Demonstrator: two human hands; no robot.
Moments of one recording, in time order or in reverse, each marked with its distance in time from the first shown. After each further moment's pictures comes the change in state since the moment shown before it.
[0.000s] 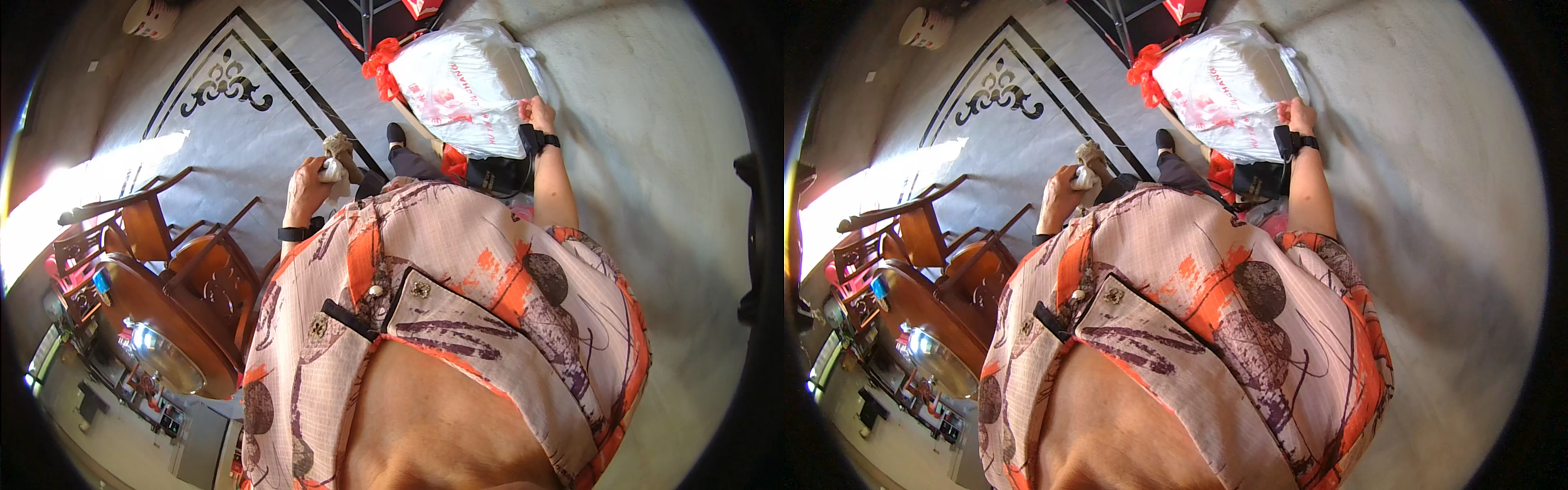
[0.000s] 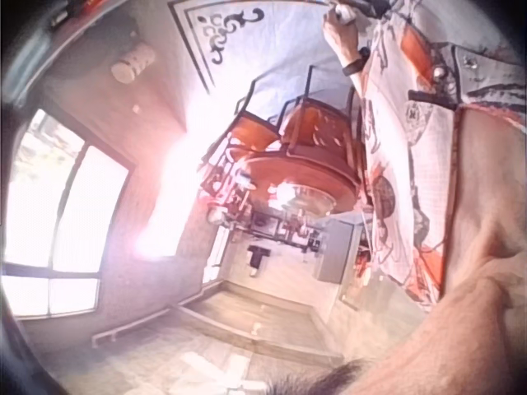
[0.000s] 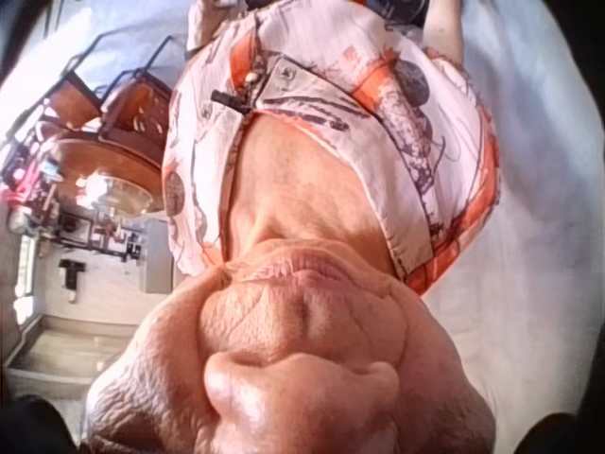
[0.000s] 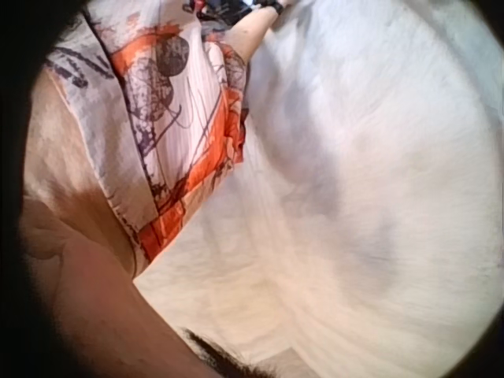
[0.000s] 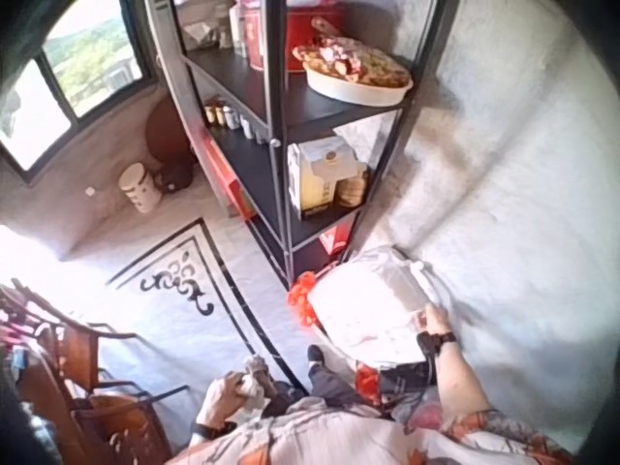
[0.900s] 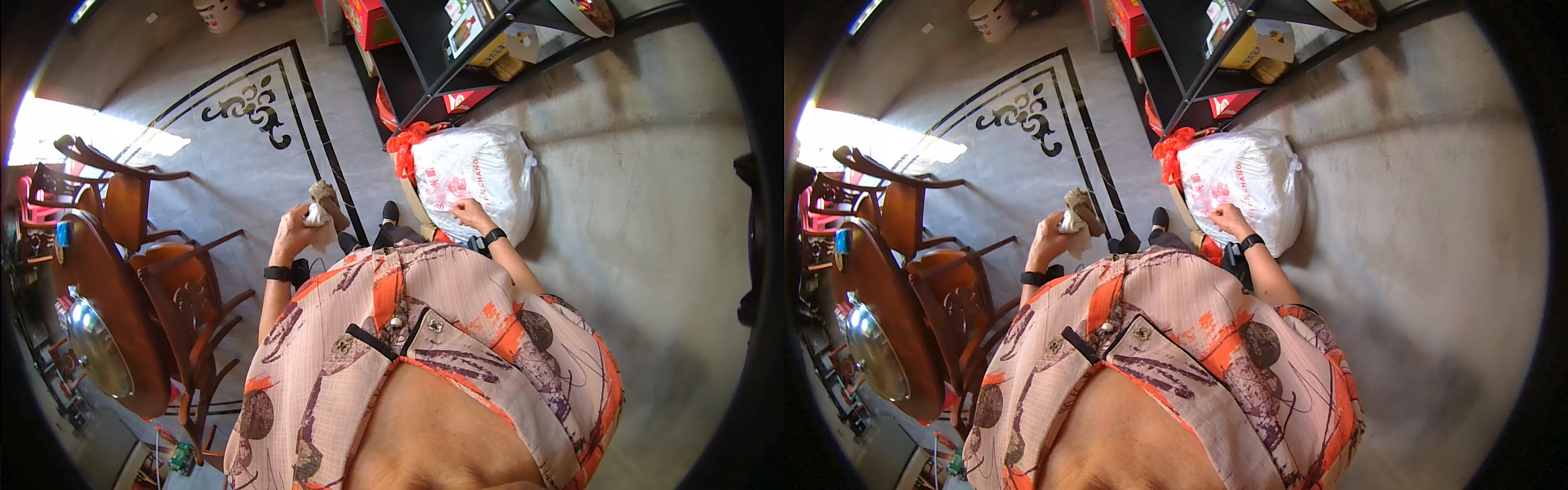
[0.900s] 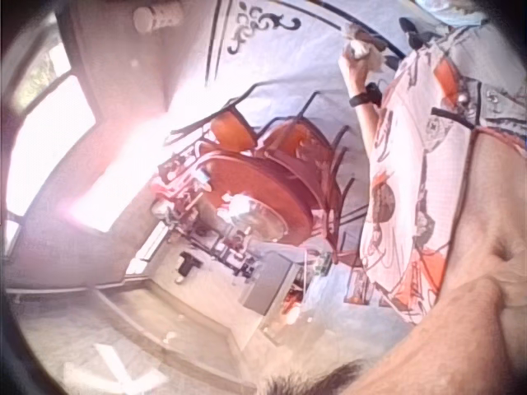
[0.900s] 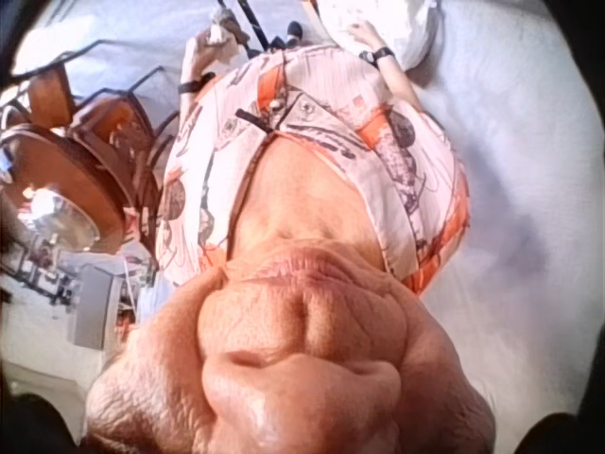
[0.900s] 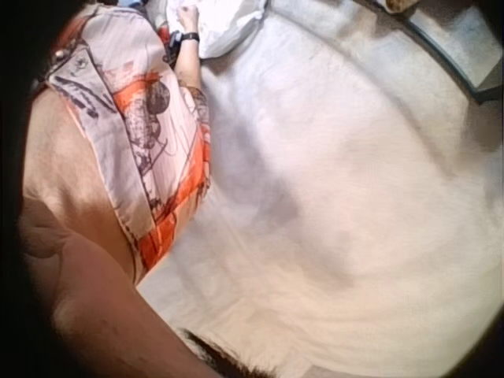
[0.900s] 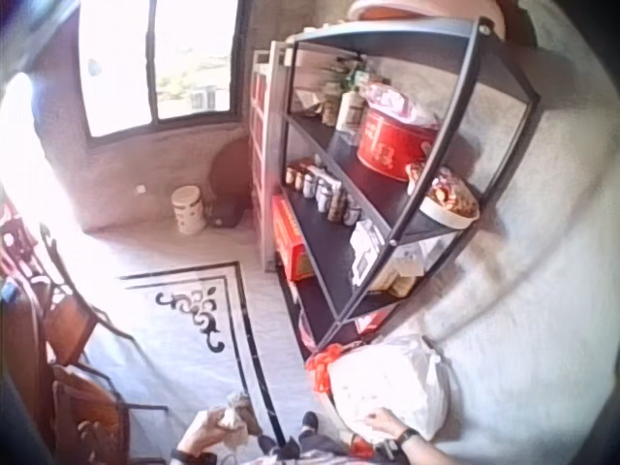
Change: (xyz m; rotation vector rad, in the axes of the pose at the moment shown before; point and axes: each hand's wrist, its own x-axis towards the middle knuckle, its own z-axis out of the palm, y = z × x) left_hand -0.020 -0.037 -0.043 -0.336 0.204 -0.135; right_hand -0.091 0.018 0.114 -0.934 -0.764 -0.400
